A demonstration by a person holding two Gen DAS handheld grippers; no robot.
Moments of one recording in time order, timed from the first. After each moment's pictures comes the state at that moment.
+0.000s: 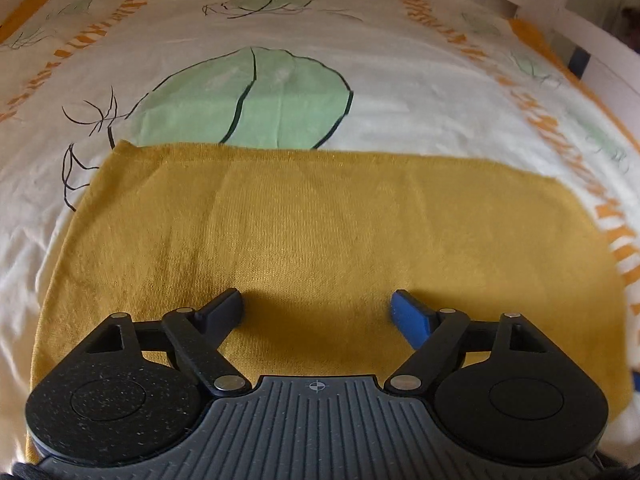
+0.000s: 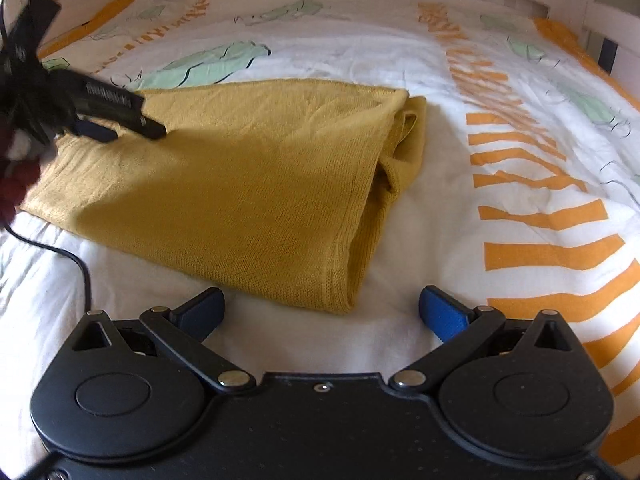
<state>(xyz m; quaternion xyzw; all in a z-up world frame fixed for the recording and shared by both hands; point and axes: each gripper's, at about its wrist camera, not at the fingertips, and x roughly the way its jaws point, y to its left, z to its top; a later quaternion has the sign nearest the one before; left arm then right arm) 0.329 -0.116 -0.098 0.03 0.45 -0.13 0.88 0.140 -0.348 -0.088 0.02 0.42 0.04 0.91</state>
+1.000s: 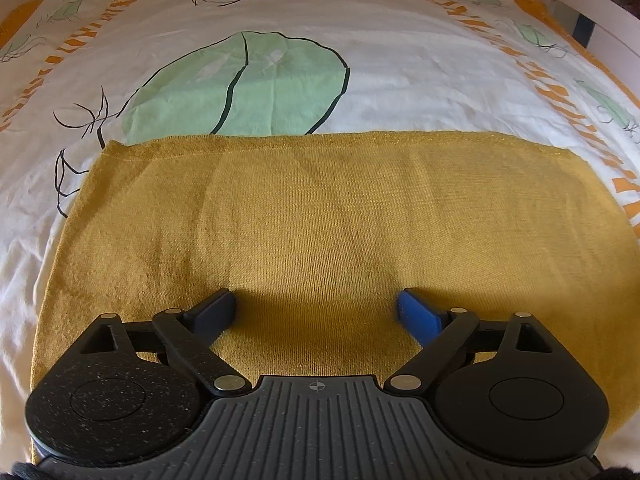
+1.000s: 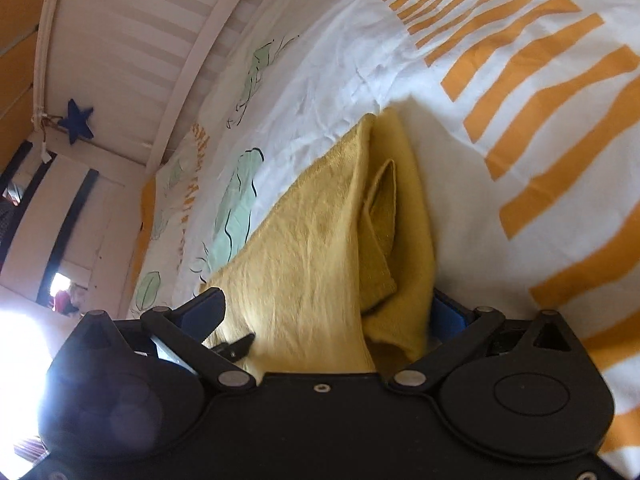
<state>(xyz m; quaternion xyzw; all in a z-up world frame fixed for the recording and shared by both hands) 0.338 -0.131 -0.102 0.06 0.48 -0.12 0.87 0.222 -0.456 -0.107 0.46 0.38 0.13 0.79</state>
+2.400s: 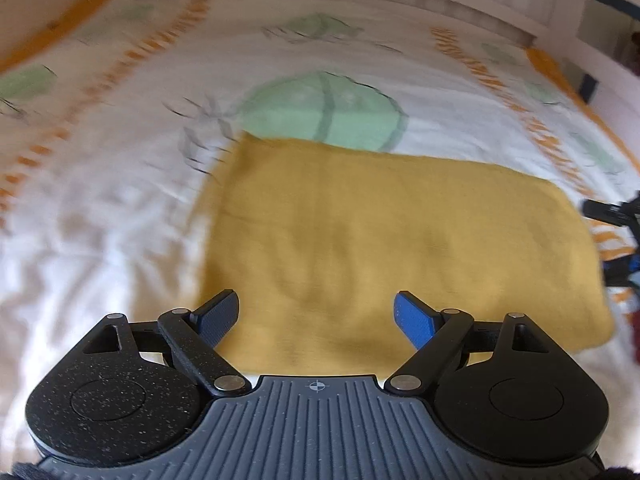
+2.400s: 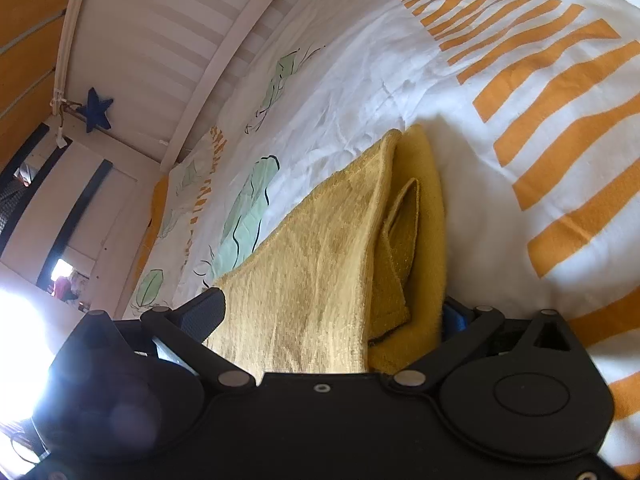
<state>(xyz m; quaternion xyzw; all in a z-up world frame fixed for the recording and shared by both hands) 0.254 -0.030 -0.042 0.02 0.43 -0.08 0.90 0.232 -0.446 -0.107 0.43 0.35 0.15 0.82</state>
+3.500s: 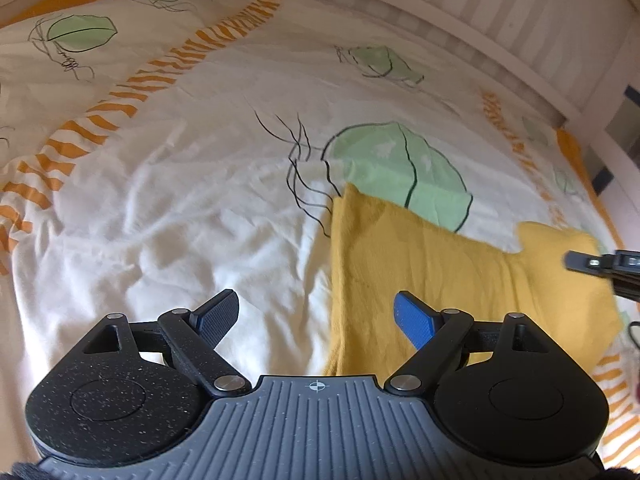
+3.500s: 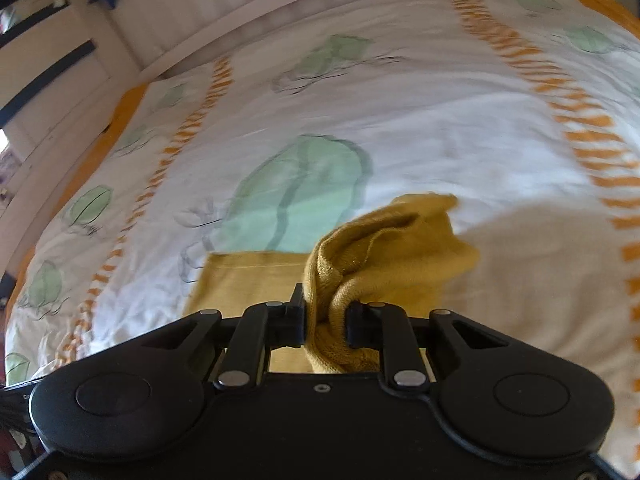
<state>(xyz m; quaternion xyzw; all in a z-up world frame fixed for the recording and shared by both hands) 0.291 0.097 -0.014 -0.11 0.43 -0.08 0.89 0.282 -0.271 0.019 0.19 0.40 0.10 0.89</state>
